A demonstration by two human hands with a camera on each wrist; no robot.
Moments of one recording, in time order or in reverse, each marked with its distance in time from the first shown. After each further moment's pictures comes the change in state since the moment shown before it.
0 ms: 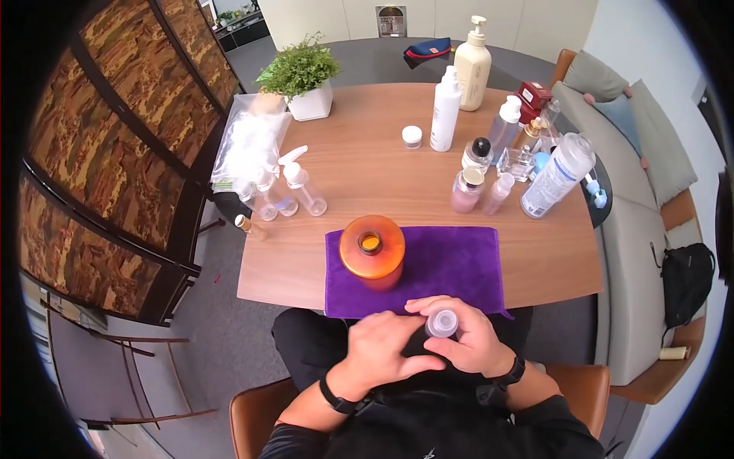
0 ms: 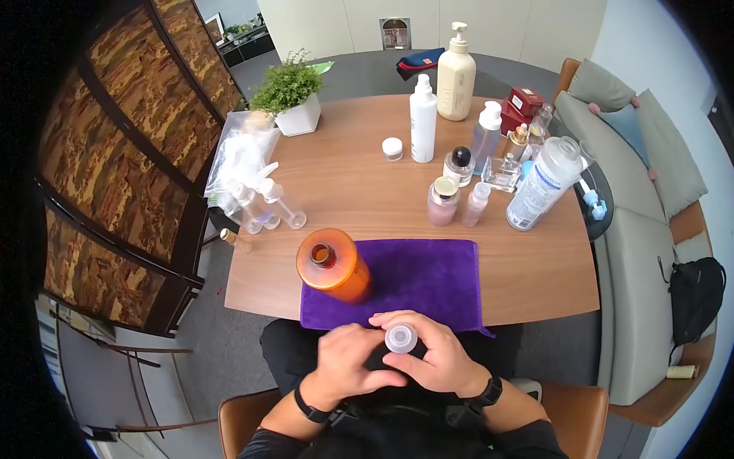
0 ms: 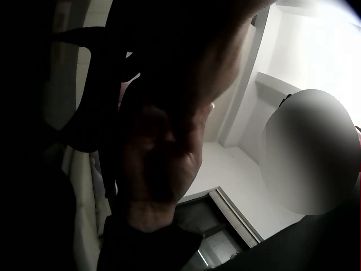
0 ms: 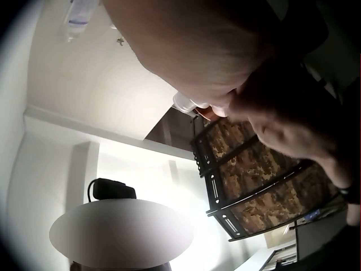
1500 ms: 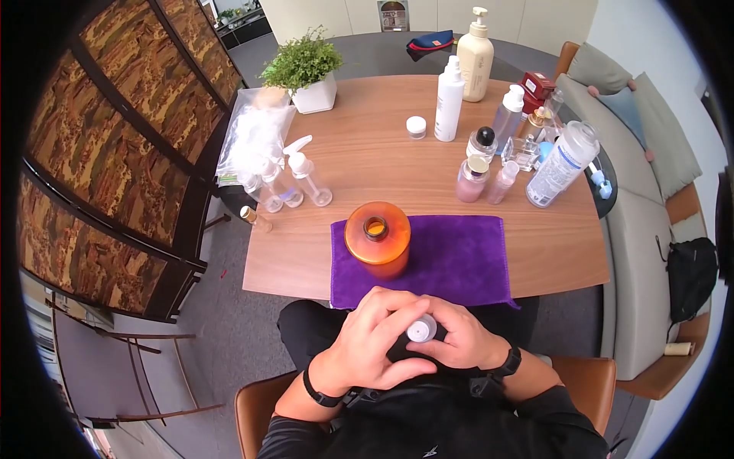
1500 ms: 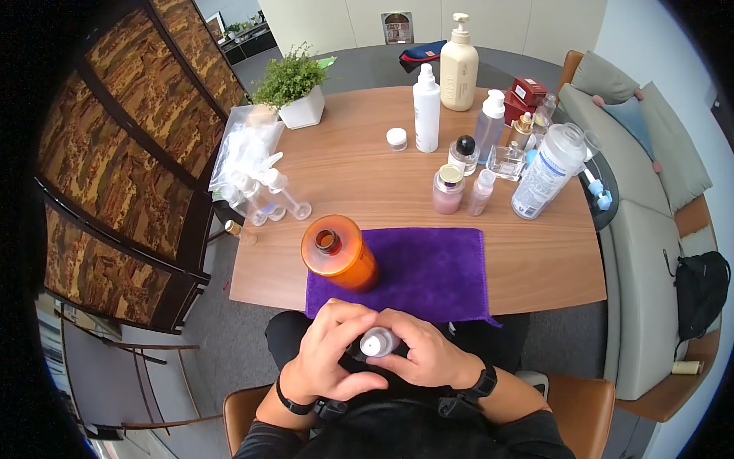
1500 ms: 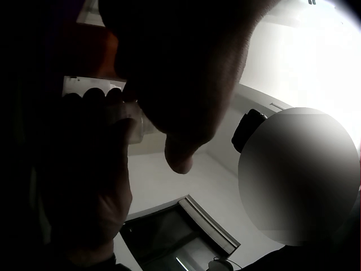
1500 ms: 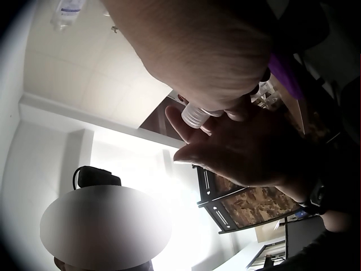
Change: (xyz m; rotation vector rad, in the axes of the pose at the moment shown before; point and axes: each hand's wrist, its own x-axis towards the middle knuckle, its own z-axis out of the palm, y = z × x) left_hand 0.022 0.009 -0.043 -0.248 0.011 0.110; right_hand 0.004 0.007 0.014 -0.201 -0.136 -0.070
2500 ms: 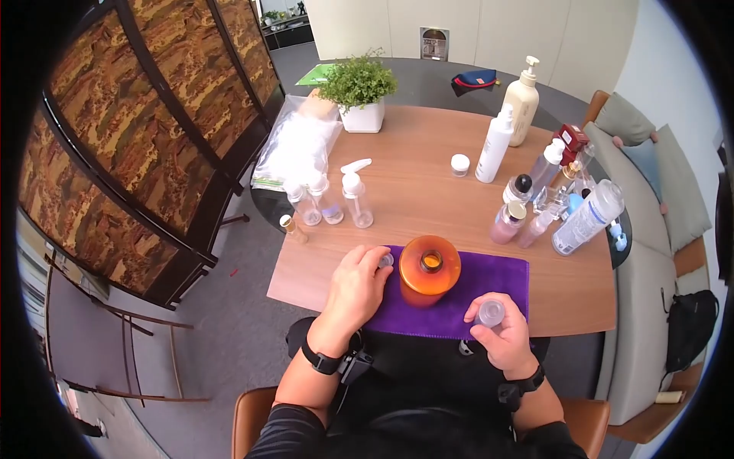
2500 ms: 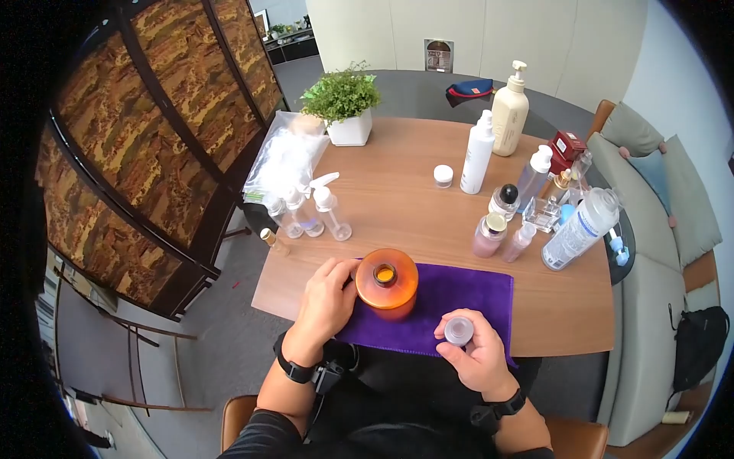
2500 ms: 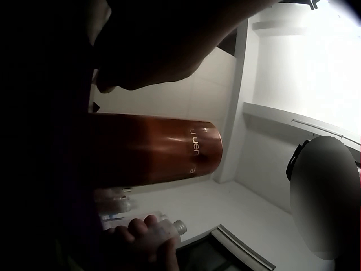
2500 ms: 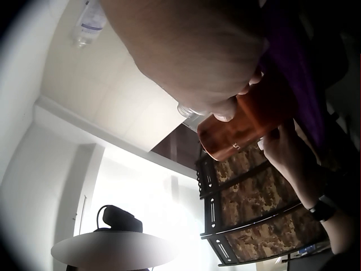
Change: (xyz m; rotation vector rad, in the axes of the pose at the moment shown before) left_hand 0.003 -0.098 -0.033 0.419 0.134 -0.565; right_hand 0.005 0.016 -0.034 0.210 0.274 0.147
